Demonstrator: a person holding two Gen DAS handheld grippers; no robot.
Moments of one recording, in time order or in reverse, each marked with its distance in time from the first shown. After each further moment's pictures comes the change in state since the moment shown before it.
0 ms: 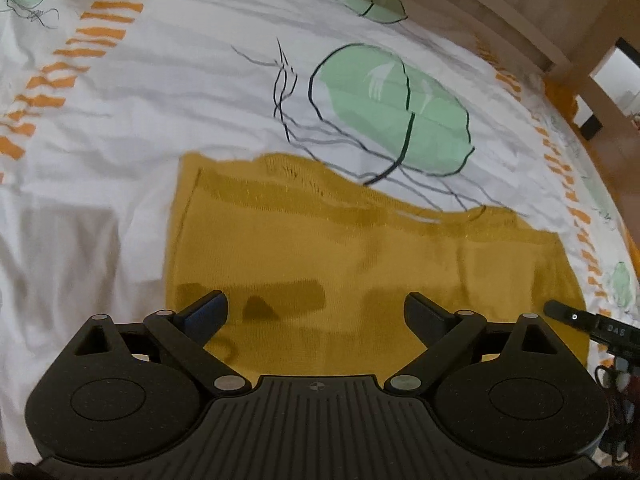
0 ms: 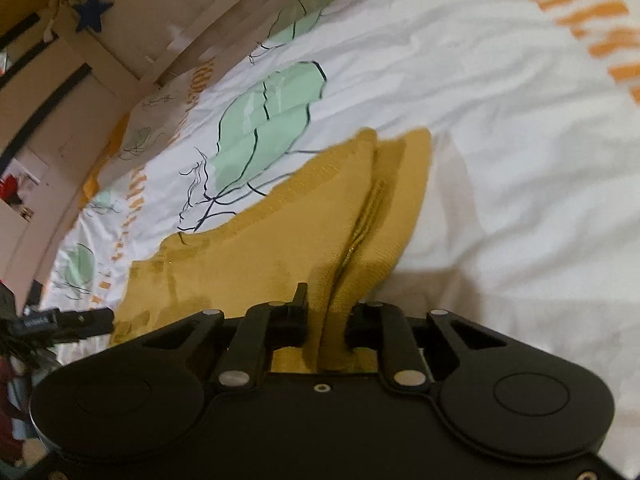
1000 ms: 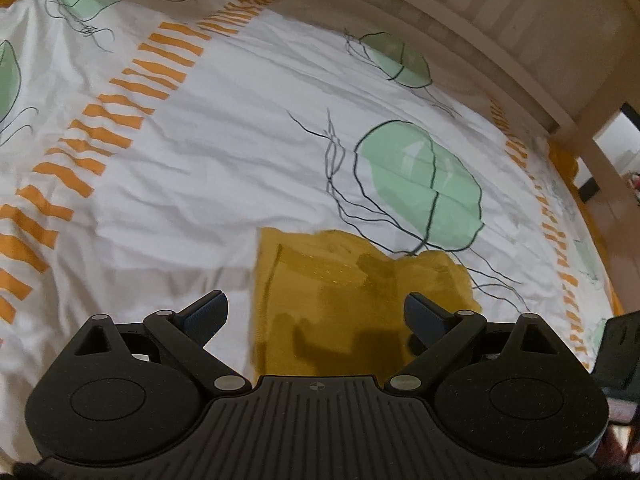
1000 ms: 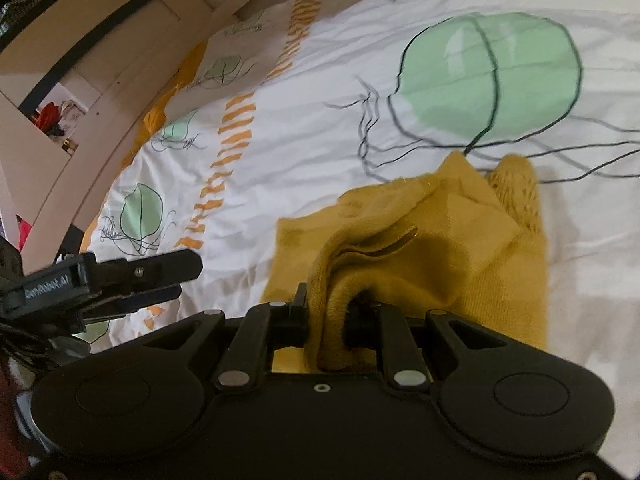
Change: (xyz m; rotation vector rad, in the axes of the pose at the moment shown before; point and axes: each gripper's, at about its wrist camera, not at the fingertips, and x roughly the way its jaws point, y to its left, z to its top) left arm -0.052 0.058 0.032 -0.099 -0.101 -0.017; right arm 0.102 0.213 -0.017 -0.114 0.138 0.108
